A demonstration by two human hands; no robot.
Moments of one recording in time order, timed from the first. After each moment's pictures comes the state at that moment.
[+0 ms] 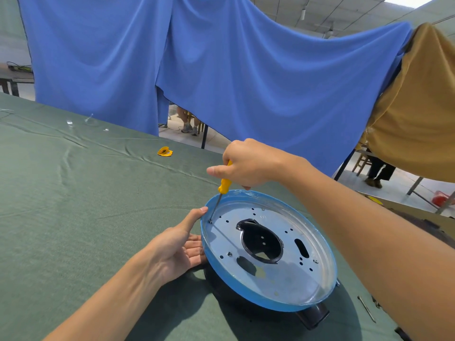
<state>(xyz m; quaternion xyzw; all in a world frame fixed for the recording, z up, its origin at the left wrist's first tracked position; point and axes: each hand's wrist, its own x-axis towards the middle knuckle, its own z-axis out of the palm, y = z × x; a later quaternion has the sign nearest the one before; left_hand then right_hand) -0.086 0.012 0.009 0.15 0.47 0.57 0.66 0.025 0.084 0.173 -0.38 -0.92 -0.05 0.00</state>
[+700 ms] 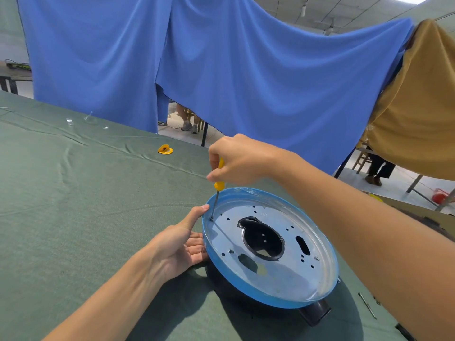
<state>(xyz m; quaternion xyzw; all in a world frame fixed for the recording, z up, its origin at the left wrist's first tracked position) -0.087 0.015 0.006 0.16 0.47 0.56 0.66 0.013 0.074 0.176 -0.36 -0.93 -0.05 -0.01</state>
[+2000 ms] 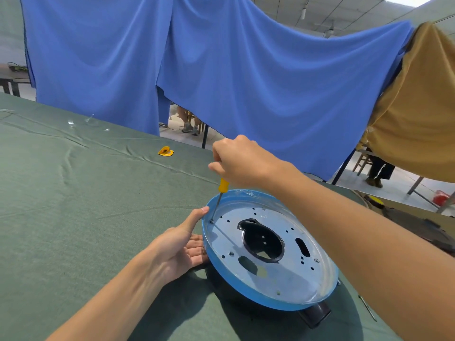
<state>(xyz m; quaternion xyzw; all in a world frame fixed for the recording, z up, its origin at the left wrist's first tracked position) -0.086 0.013 0.008 0.17 0.47 0.57 0.65 0.014 0.074 0.164 -0.39 -0.91 -0.10 0.06</state>
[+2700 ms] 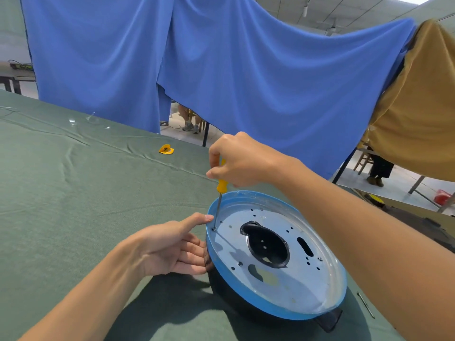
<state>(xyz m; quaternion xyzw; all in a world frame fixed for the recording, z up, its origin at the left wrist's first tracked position) -0.114 0.005 0.015 0.30 0.50 0.38 0.72 0.017 0.067 0.173 -0.34 -0.94 -0.03 0.06</state>
